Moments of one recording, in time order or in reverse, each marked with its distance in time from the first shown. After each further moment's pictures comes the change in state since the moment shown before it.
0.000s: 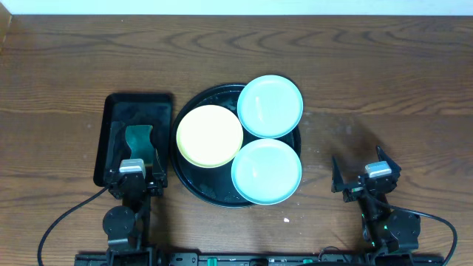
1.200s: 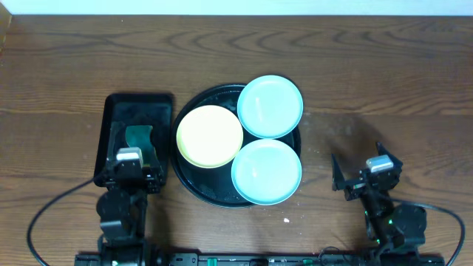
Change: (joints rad) left arm 0.000 0.265 0.190 -0.096 -0.027 0.000; right arm 0.000 0.148 0.114 -0.005 -0.034 0.000
